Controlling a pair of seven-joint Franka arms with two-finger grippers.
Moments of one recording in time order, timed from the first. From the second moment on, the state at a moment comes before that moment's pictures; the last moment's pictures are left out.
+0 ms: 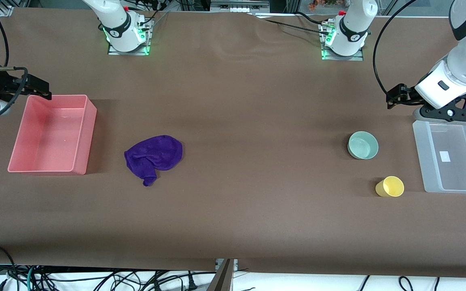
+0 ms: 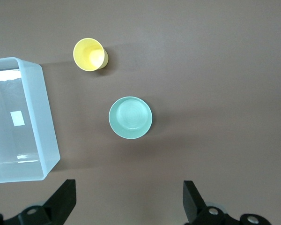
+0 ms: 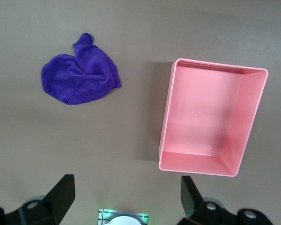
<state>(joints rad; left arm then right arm) -0.03 0.02 -0.07 -1.70 0.05 1.62 0.01 -0.02 0.16 0.07 -1.38 -0.04 1.39 -0.07</state>
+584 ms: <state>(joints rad) -0.03 0.02 -0.07 -1.70 0.05 1.60 0.01 -0.02 0.16 0.08 -1.37 -0.04 1.39 -0.07</state>
